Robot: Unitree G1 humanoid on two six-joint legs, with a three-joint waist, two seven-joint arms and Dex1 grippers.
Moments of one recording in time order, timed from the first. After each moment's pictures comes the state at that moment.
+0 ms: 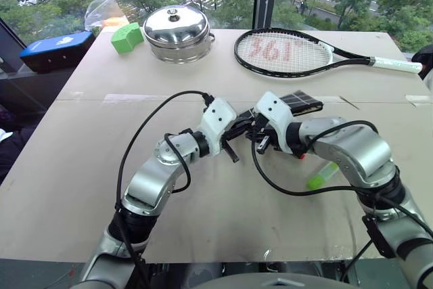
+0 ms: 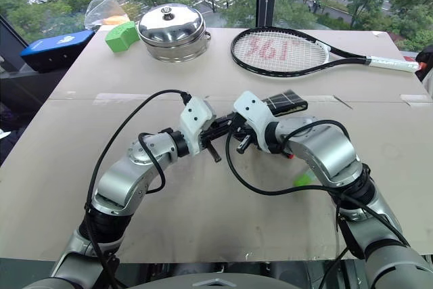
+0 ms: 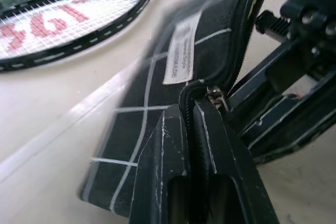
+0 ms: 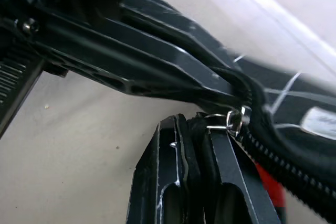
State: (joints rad) left arm -0.36 0.42 -0.21 -0.38 -0.27 0.59 -0.56; right arm -0.70 -0.40 0.36 -0.39 0.37 1.22 0.53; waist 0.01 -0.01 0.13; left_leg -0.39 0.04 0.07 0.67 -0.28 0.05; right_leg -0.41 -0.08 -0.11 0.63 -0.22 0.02
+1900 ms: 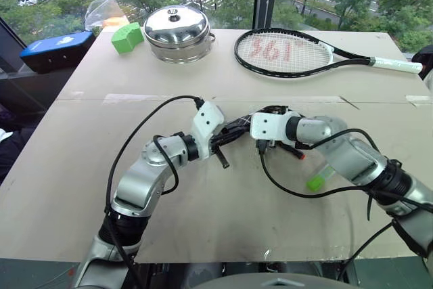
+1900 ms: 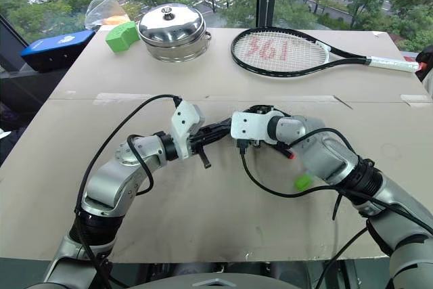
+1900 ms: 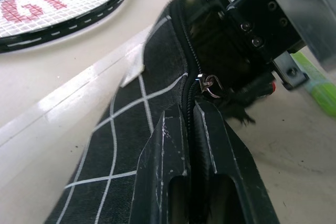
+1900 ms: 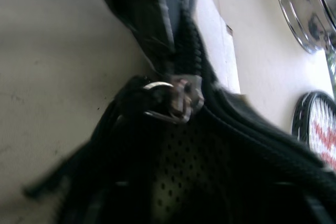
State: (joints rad) left arm -0.33 0.47 -0.16 -0.35 -0.32 0.56 -0.69; right arm -0.74 -0.64 0.70 -0.18 -0.20 0.41 0.67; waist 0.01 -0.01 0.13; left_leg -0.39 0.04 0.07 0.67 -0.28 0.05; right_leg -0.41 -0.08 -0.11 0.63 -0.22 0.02
